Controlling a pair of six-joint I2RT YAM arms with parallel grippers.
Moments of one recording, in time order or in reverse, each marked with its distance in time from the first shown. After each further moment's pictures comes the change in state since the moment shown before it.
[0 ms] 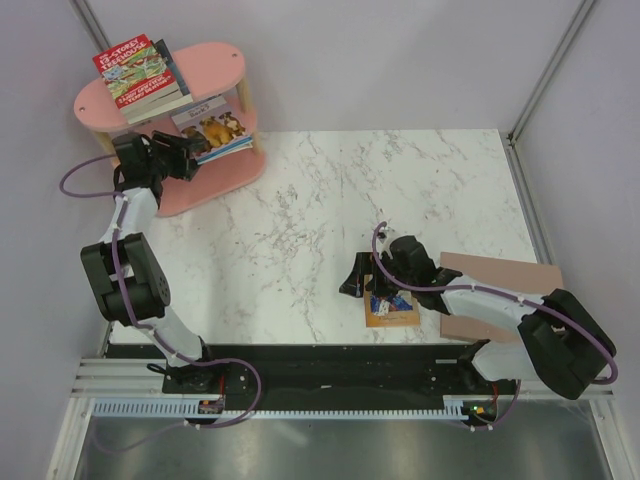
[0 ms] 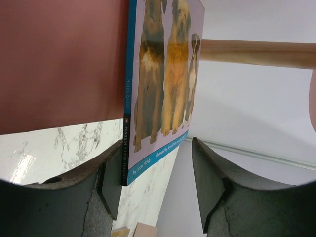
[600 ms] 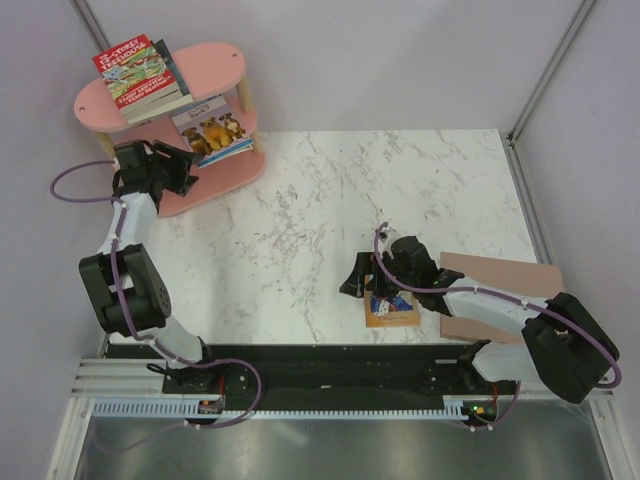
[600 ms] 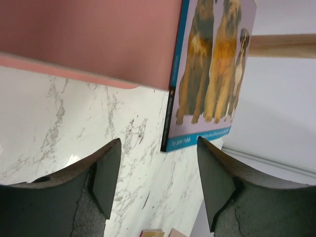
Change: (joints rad) left arm -0.003 -0.060 -0.018 -0.189 -0.132 0.159; right arm 0.002 -0.024 -0.007 -0.001 0.001 0.003
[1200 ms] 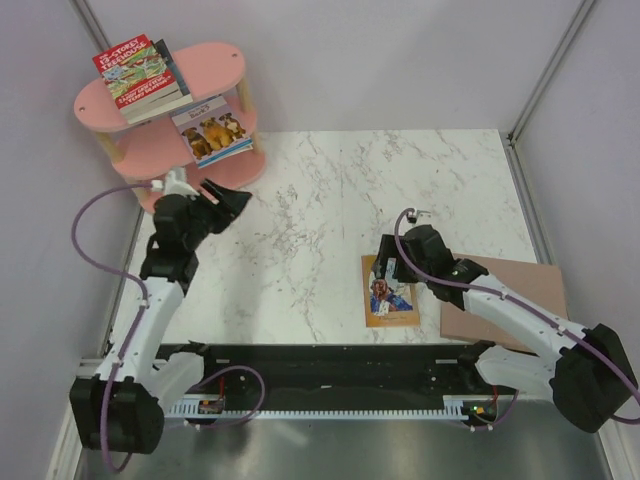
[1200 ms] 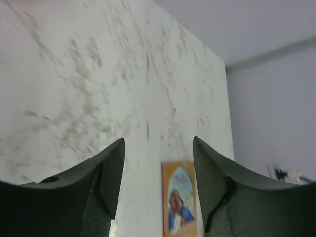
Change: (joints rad) left arm -0.301 -0.692 -0.546 0.153 -0.153 0.169; right arm -0.056 -0.169 0.132 -0.396 0.387 -0.050
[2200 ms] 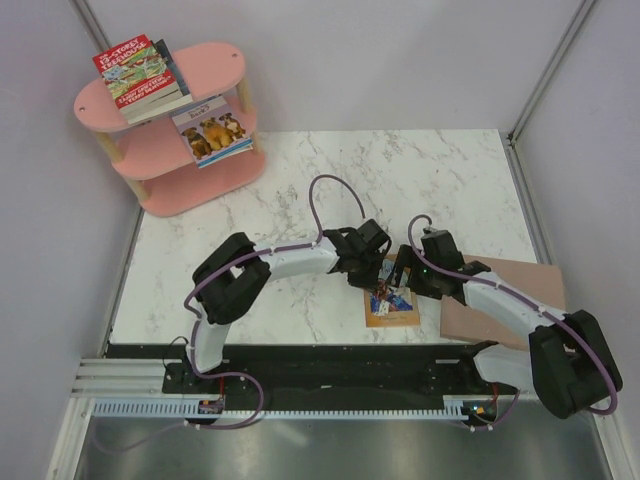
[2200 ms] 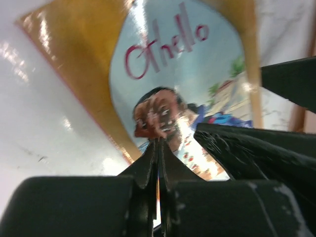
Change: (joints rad) left arm -0.971 1.035 0.633 -0.371 -0.126 0.134; right arm -0.230 0.089 -0.111 -0.045 -0.175 0.045
